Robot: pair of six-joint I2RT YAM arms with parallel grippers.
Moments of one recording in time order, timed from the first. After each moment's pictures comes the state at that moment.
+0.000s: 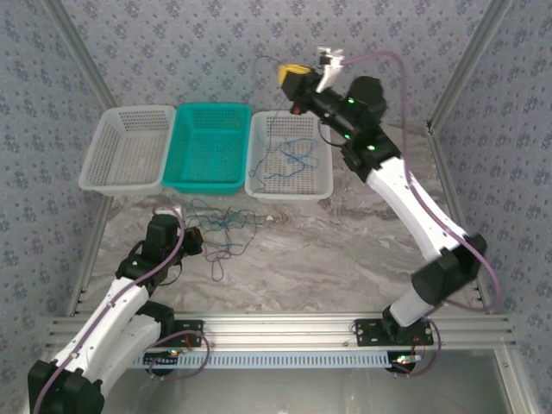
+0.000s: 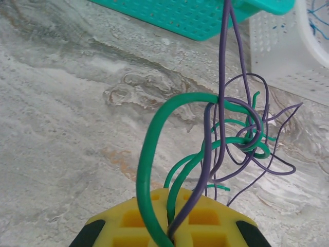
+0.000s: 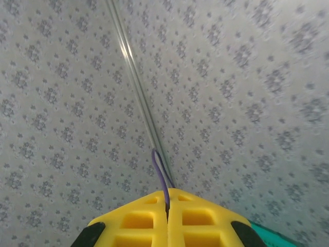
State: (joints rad) left arm -0.34 0.71 0.46 -0.45 0.02 -0.55; right arm 0.52 1.64 1.74 0.16 -0.32 0.35
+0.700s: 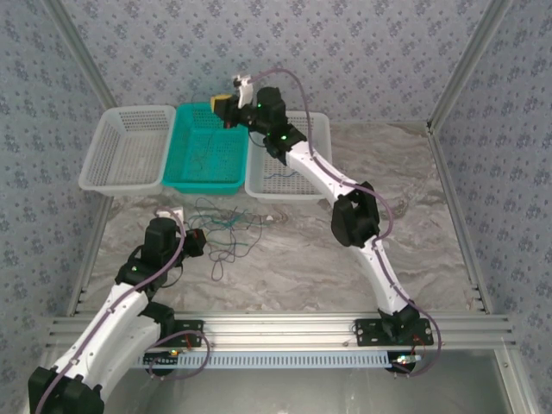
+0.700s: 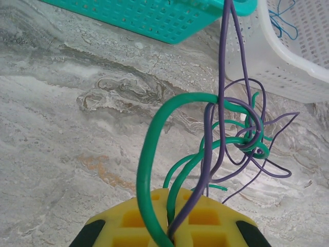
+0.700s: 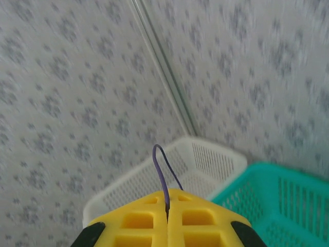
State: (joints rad) left arm -0.34 0.65 0.42 -0.40 0.08 -0.53; right arm 0.65 2.45 2.38 0.10 -0.38 0.38
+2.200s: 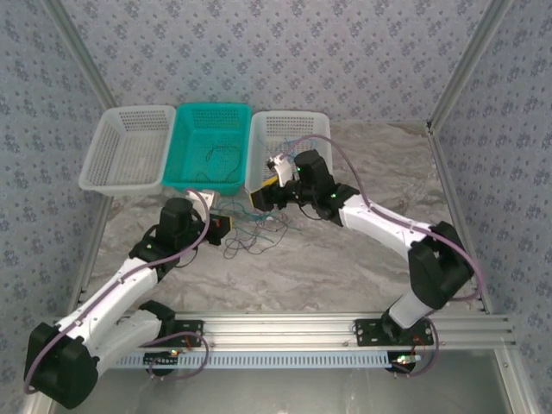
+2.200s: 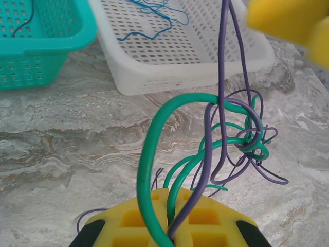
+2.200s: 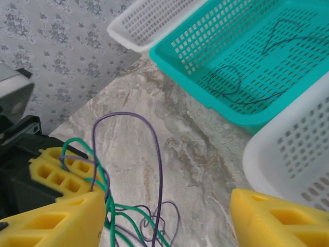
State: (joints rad) left arm -0.47 0.90 0.56 -0.20 0.27 -0.35; right arm 0.68 1.61 1.16 -0.01 -0.49 0.23
